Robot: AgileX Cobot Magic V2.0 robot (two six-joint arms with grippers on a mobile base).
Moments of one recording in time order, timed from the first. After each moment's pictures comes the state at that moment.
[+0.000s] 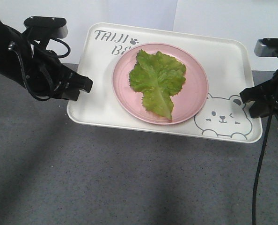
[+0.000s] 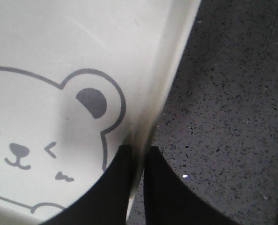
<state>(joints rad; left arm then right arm) -0.39 1.54 -1.52 -0.14 1.05 -0.02 -0.01 1.49 -1.37 0.25 1.16 -0.27</state>
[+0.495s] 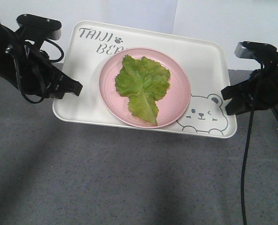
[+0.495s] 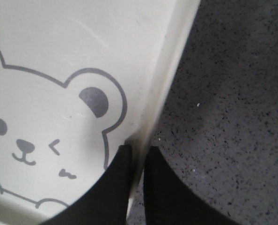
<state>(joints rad) -0.39 1.55 -1.52 0.03 1.07 -0.04 0.00 1.62 -1.40 0.42 1.09 -0.39</state>
